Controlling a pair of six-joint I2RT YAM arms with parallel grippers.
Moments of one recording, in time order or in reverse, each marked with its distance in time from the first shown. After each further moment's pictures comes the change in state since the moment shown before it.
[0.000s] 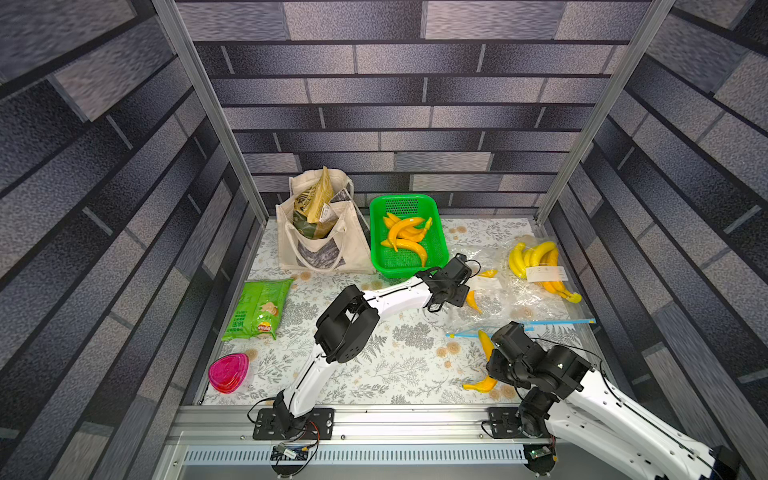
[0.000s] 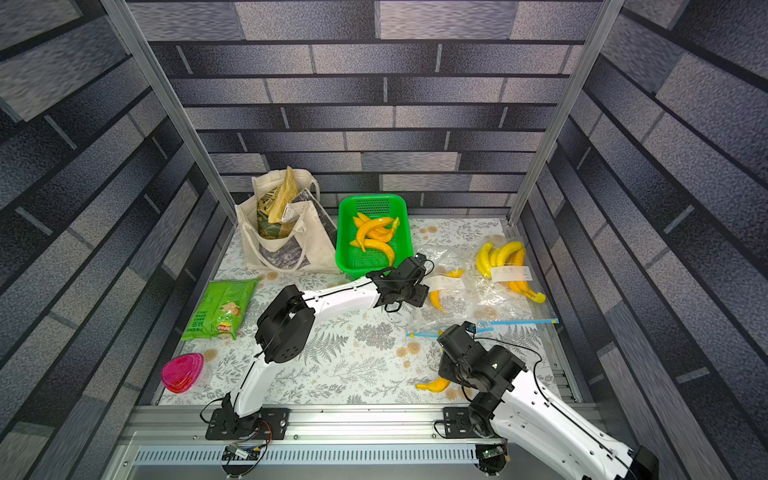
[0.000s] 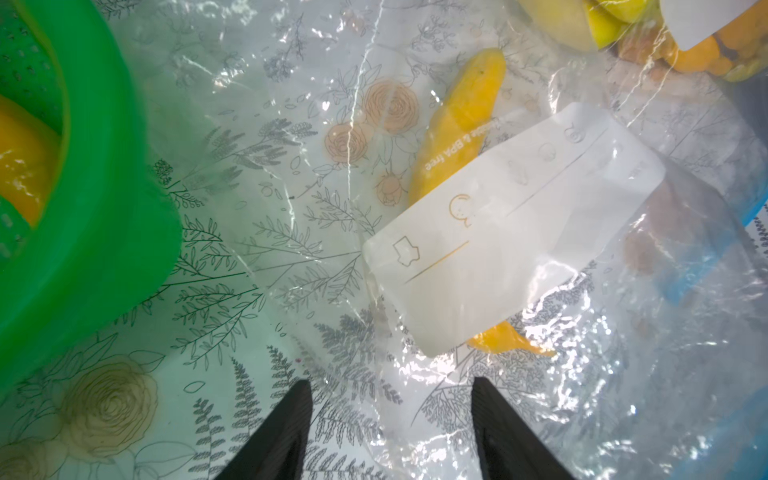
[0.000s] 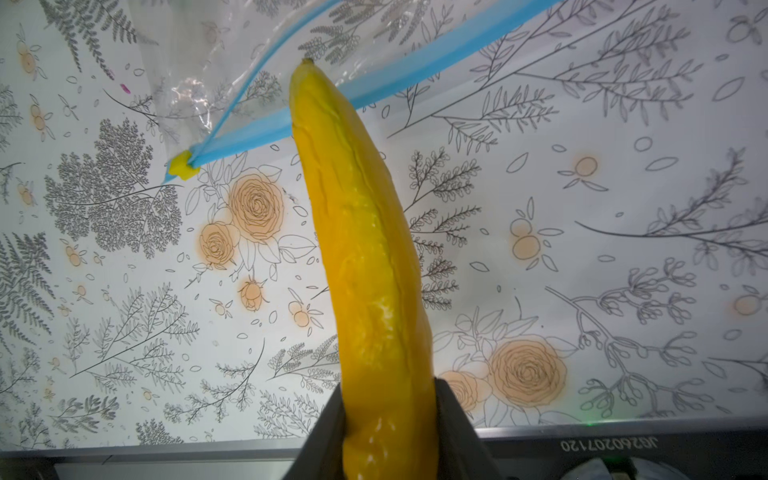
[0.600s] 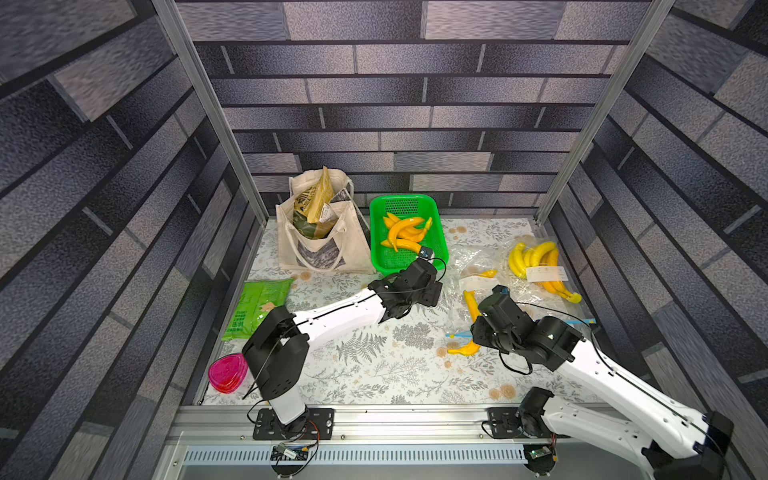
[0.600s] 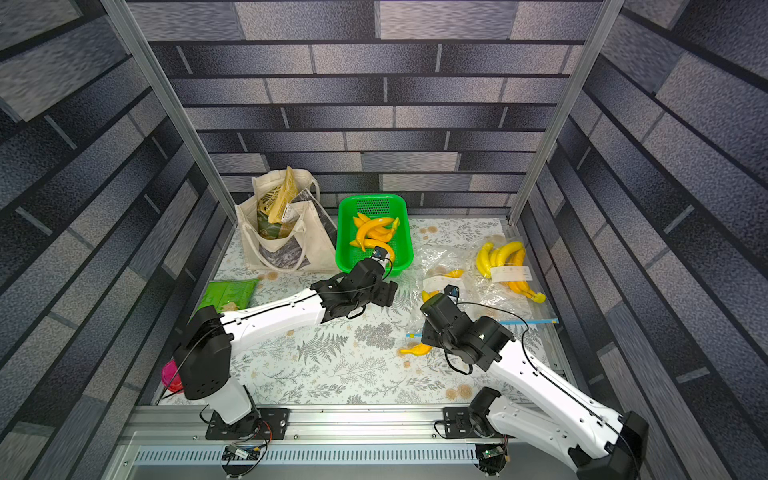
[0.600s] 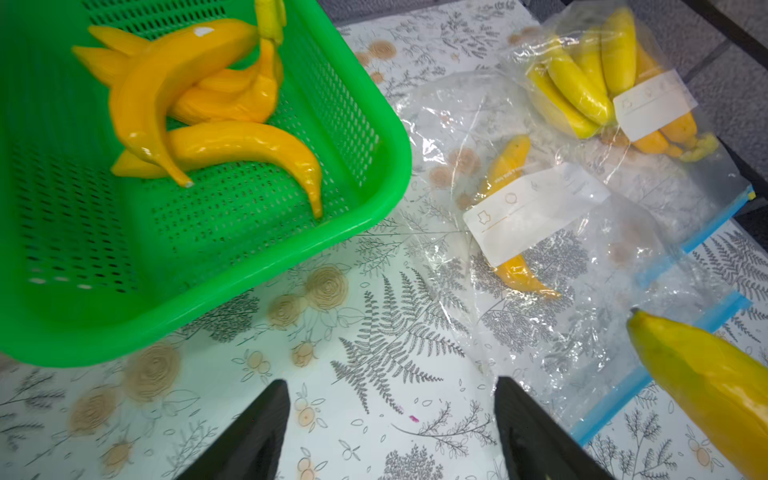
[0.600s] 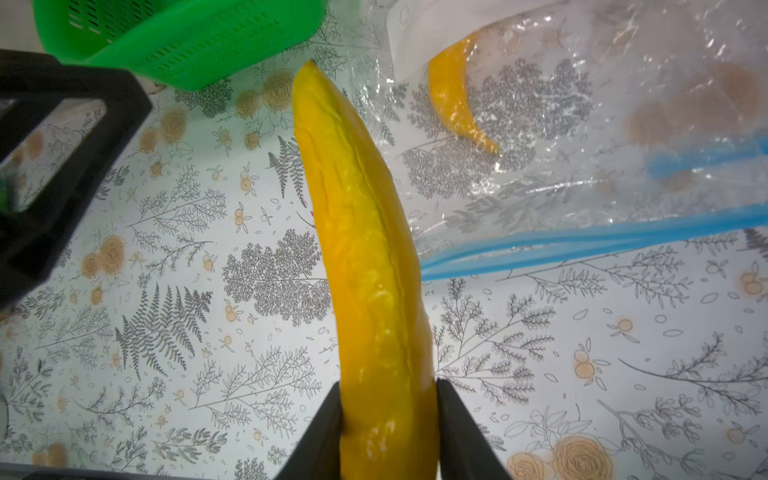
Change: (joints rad) left arm 0.062 -0.612 -0.541 0.121 -0.183 -0.008; right arm 0.025 0.317 0.323 0.193 0.180 -0.133
